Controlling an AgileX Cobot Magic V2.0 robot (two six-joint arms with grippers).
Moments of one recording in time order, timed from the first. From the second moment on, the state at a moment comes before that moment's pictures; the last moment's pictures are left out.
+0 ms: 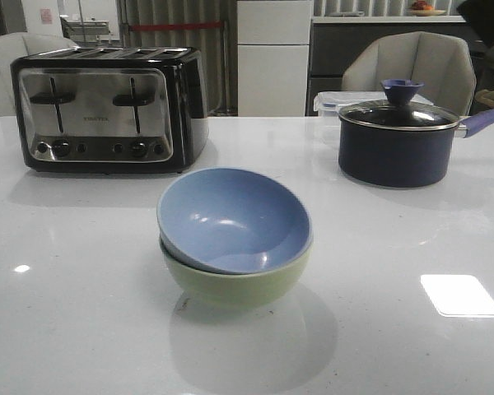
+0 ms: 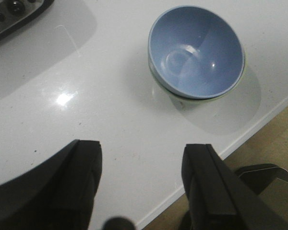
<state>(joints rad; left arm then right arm) -0.54 0.96 -0.93 -0.04 0.88 0.21 0.60 0.87 -0.86 0.14 0.79 -0.17</state>
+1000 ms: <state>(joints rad) -0.54 0.72 -0.76 0.12 0.77 0.01 0.57 0.87 -0.83 0.09 0.81 -0.12</state>
